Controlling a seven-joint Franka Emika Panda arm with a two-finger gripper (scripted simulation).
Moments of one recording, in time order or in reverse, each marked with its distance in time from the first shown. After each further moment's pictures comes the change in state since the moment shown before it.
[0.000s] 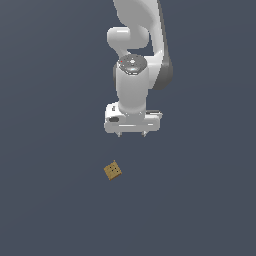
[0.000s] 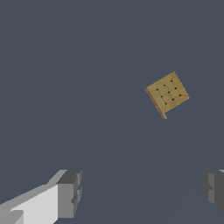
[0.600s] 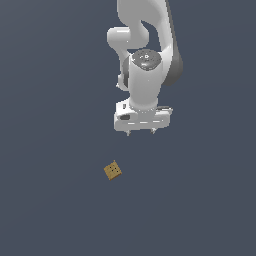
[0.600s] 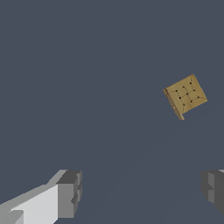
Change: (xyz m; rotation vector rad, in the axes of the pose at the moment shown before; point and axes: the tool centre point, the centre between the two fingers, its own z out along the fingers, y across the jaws) arm -0.004 -0.036 -0.009 0.011 -0.002 -0.050
